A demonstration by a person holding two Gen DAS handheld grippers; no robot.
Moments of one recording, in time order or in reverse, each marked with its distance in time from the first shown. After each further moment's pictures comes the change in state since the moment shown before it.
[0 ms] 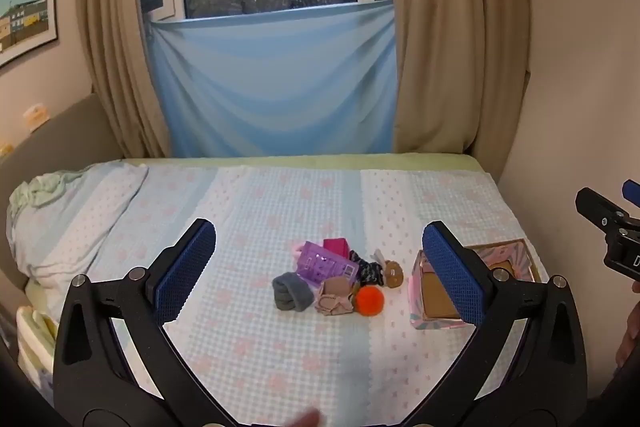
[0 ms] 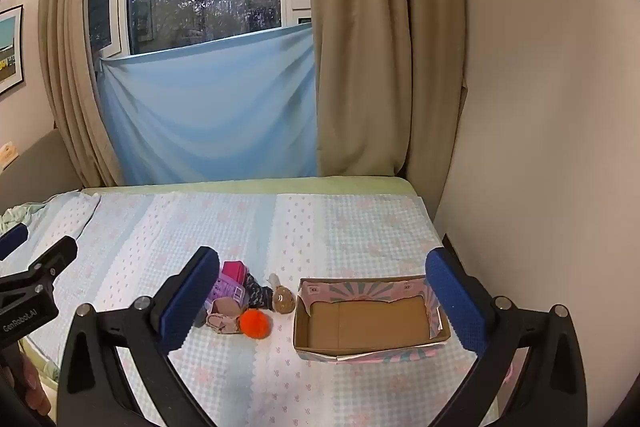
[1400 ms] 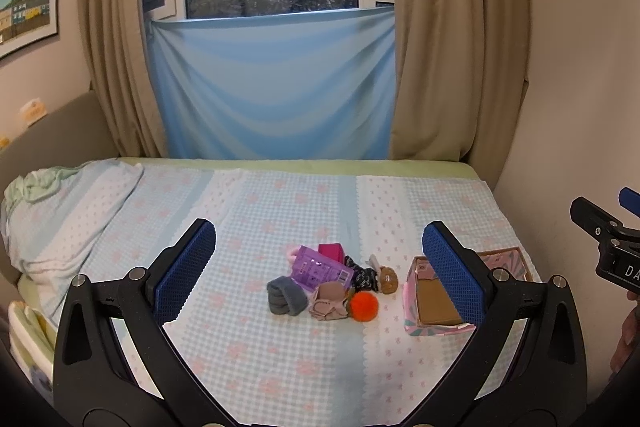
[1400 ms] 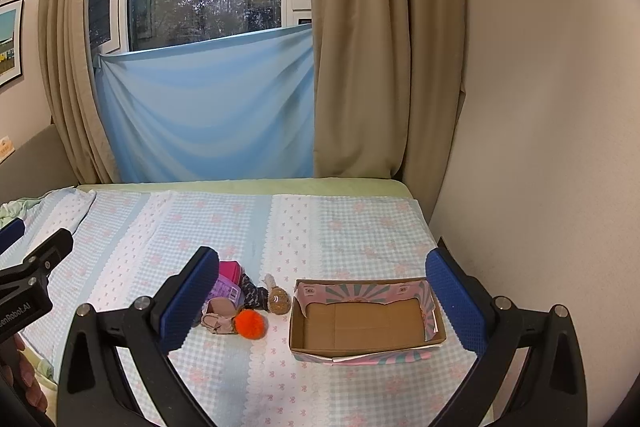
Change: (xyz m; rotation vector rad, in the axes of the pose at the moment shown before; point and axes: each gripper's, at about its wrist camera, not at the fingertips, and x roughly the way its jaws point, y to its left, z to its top) left arm -0.004 0.010 0.002 -0.021 -0.022 -0.016; right arm 0.001 0.002 0.000 -0.018 -0.002 -0.020
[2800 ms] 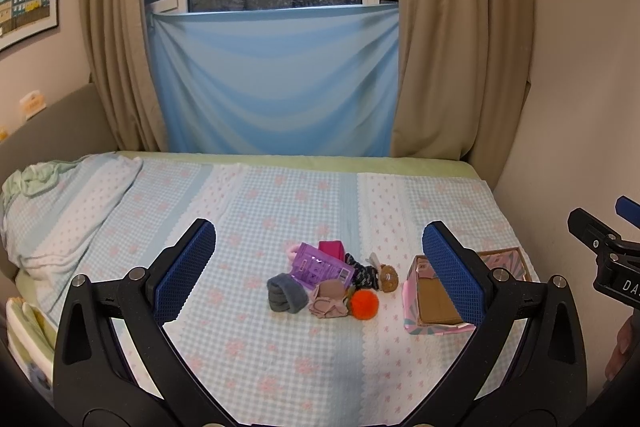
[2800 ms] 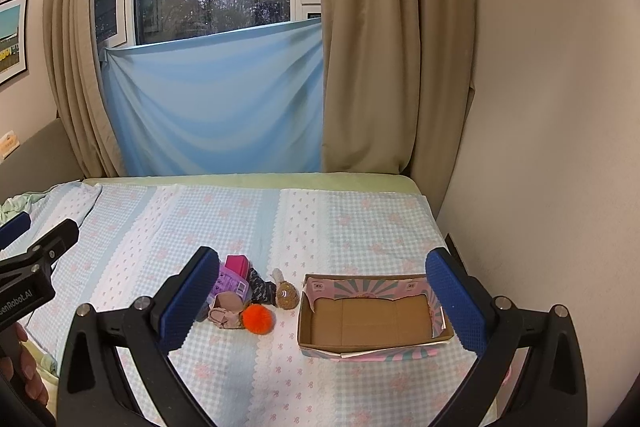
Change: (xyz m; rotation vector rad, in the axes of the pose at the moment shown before) left arm 0.006 0.005 0.001 -0.020 0.013 -0.002; right arm -0.002 0.012 0.001 -0.016 0.018 0.016
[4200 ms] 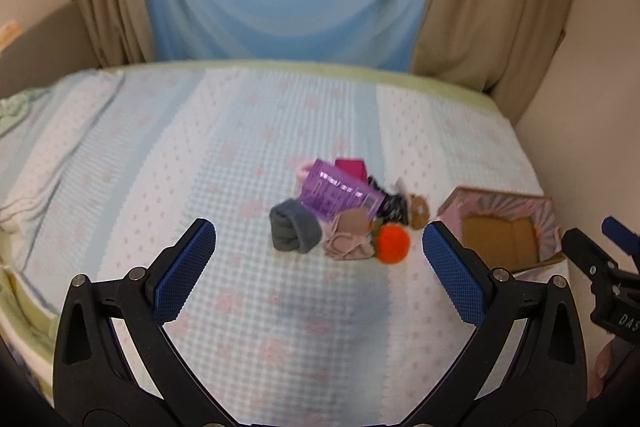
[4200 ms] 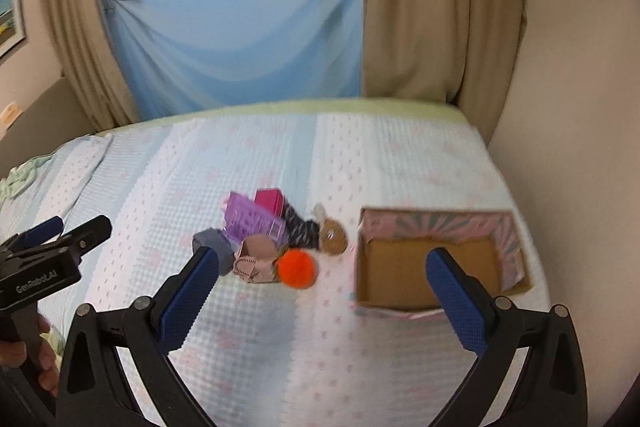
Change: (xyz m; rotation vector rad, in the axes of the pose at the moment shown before) left arm 0.155 0.071 -0.084 -0.062 0.320 -0.046; right arm 0.127 0.071 -0.081 0.025 0.239 0.084
